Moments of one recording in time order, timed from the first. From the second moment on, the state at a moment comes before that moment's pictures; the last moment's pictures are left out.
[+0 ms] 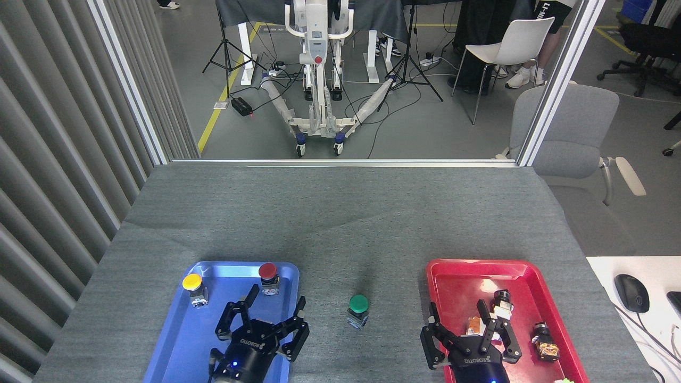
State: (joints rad) left arm -0.01 0.08 -0.28 -1.49 -1.39 0.00 0.20; right arm 0.16 0.15 -0.02 -1.68 1.61 -0.11 -0.02
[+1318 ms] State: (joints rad) left arm 0.13 0.13 -0.04 -1.53 -1.27 0.00 0.15; right arm -0.06 0.23 0.20 -1.30 1.69 -0.01 -0.02
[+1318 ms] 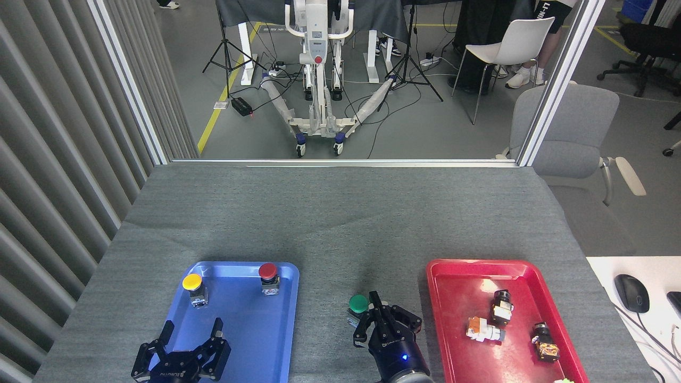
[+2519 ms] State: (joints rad) left arm 0.09 0.15 -0.02 -1.52 -1.25 0.00 0.14; right arm -0.04 0.23 0.18 -1.42 1.70 0.04 -0.08
